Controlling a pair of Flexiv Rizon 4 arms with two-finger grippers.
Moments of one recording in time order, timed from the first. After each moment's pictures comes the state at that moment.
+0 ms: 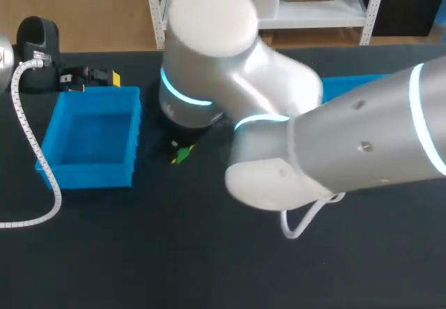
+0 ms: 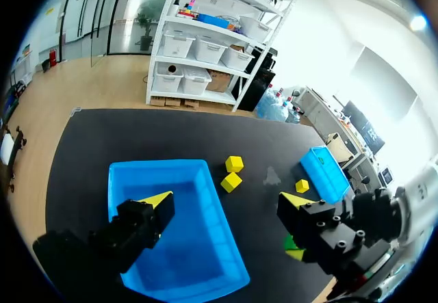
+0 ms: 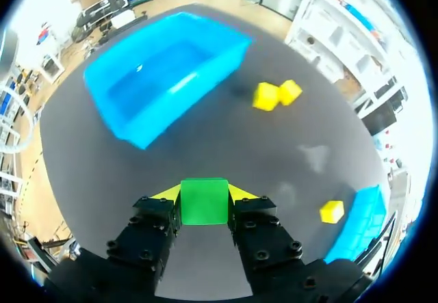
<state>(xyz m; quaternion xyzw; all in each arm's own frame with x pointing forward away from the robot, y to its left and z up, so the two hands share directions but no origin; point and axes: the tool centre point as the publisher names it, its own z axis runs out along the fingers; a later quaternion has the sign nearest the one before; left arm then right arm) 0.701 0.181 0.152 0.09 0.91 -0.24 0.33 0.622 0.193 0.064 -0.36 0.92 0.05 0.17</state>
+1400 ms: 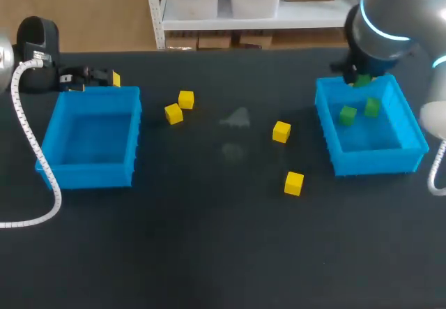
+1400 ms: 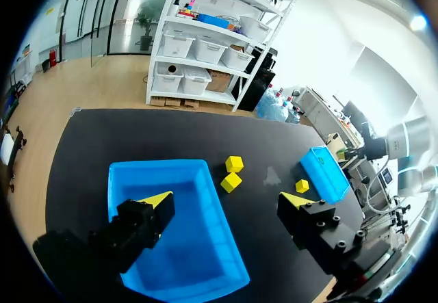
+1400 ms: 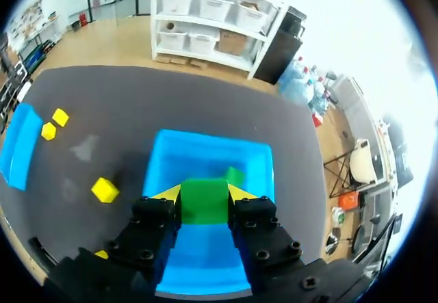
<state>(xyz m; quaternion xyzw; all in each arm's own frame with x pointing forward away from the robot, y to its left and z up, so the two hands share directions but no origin) 0.701 0.181 0.152 0.09 0.91 -0.24 0.33 0.743 -0.159 0.102 -0.07 0.97 -0.07 0.23</state>
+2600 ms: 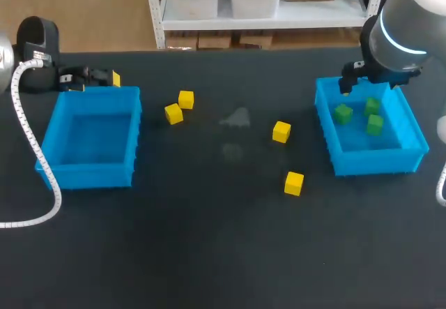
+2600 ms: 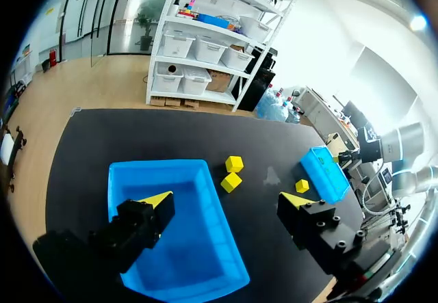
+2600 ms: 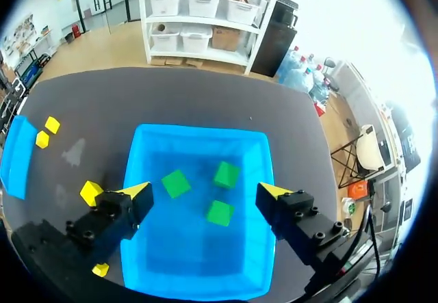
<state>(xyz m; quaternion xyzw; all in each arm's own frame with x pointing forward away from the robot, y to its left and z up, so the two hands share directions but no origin) 0.701 0.181 0.152 0.09 0.91 -0.24 0.33 0.746 -0.175 0.083 -0.04 0.97 -0.04 0.24</state>
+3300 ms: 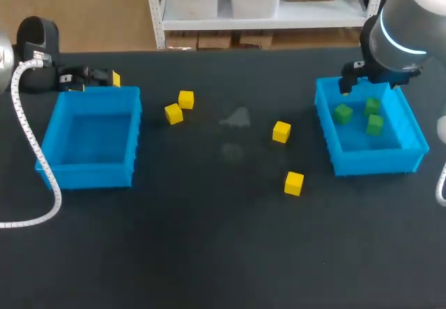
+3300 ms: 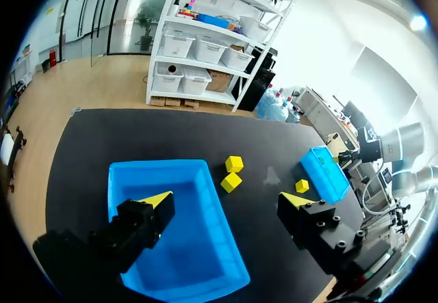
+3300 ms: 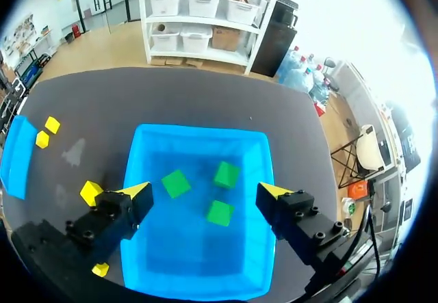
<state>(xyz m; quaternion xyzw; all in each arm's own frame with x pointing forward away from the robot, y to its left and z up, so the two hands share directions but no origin) 0.701 0.179 0.153 0.10 0.91 -0.23 0.33 0.746 -0.175 0.083 -0.04 0.97 -0.04 0.24</state>
